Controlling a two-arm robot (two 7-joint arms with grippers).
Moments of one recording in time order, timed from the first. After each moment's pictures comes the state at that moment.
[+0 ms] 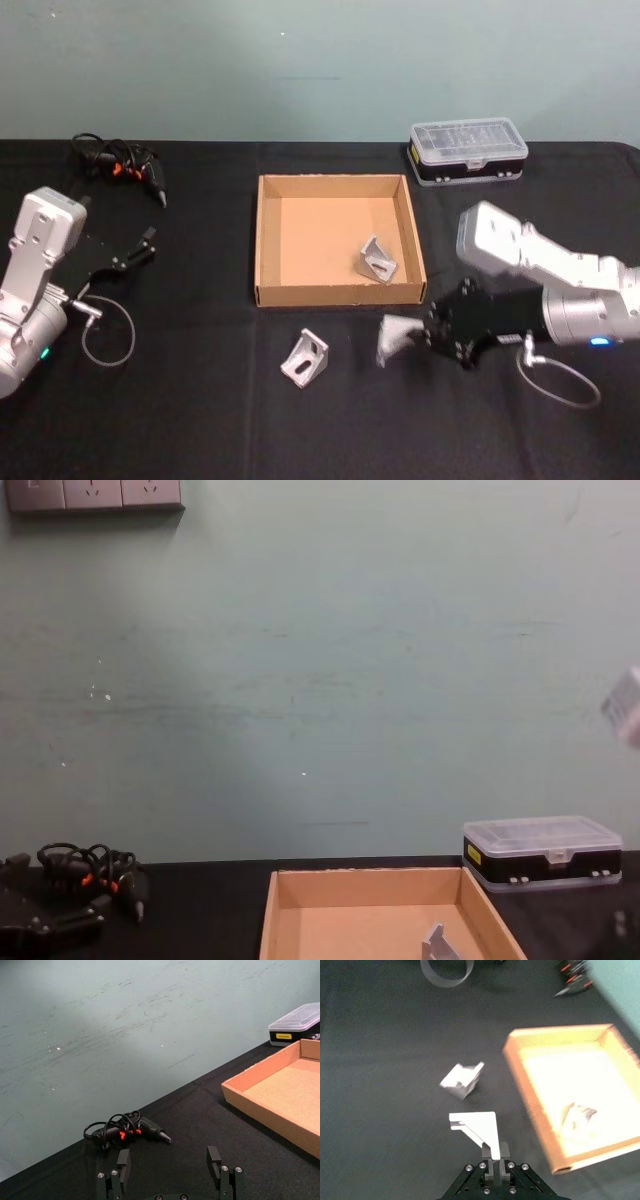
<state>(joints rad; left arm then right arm) -0.20 0.60 0.45 -1.41 -0.25 -0.12 0.03 0.51 0.80 -0.71 -1.59 0.25 0.24 0.80</state>
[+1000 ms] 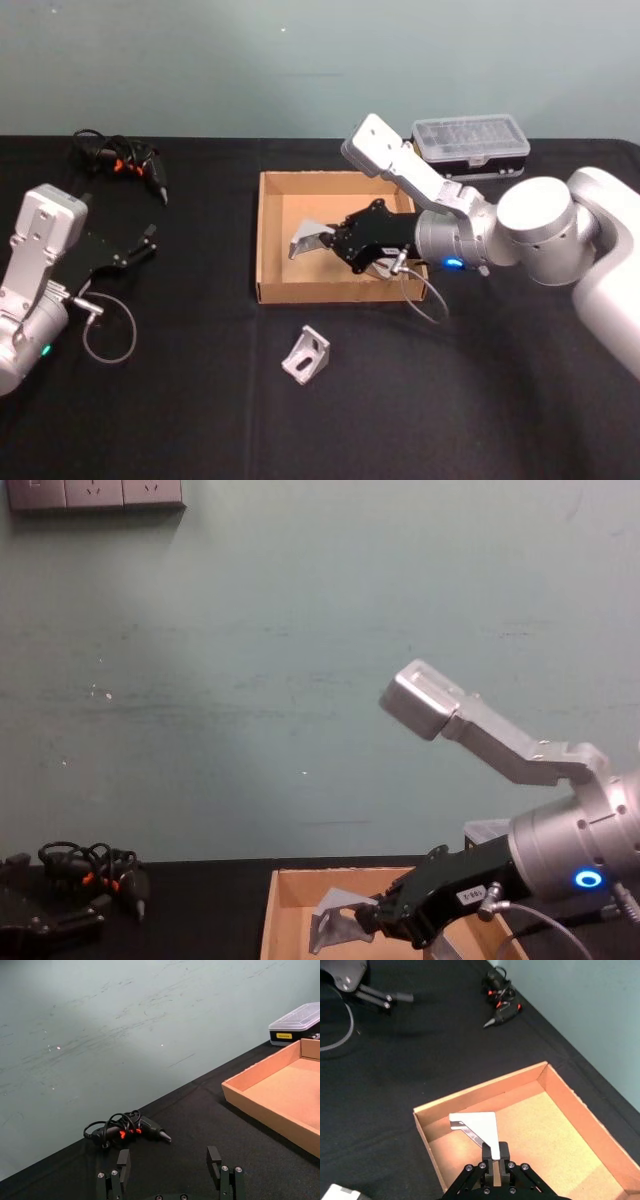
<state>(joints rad) -0.20 0.60 0.45 -1.41 -0.25 -0.12 0.03 0.71 0.35 -0.72 -1.14 0.14 0.28 0.62</state>
